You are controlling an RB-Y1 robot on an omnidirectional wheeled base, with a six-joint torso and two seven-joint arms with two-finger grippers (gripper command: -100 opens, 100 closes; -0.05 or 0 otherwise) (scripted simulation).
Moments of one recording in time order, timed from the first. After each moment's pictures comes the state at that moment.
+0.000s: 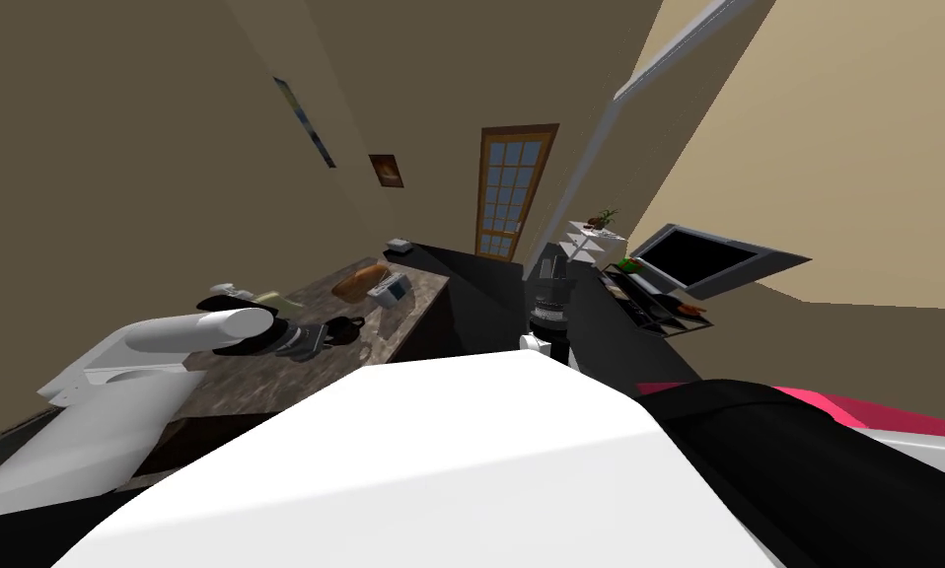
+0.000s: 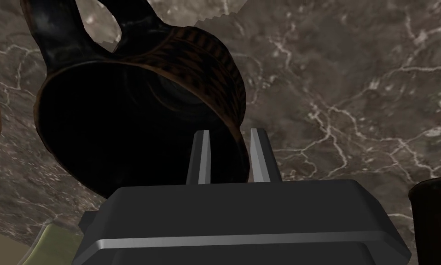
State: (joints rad) left arm 0.23 0.93 0.45 -1.78 0.89 1.64 0.12; right arm 0.54 0.02 0.03 -2.30 0.01 -0.63 -0.04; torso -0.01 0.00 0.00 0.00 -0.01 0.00
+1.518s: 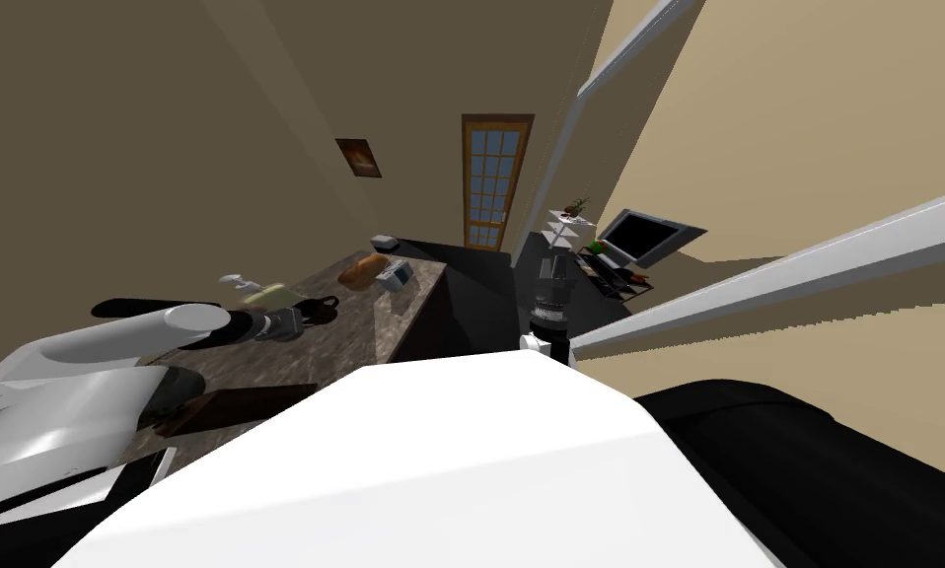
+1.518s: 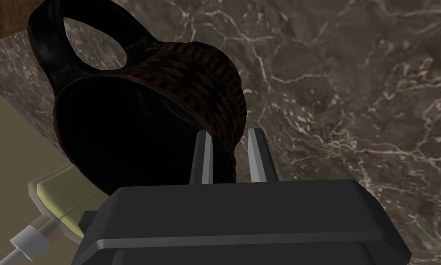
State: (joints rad) left arm 0.11 0.99 0.54 -1.41 0.94 1.26 -0.05; right arm 0.54 0.02 0.03 -2.30 0.01 -0.63 -0.04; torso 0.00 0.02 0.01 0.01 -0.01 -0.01
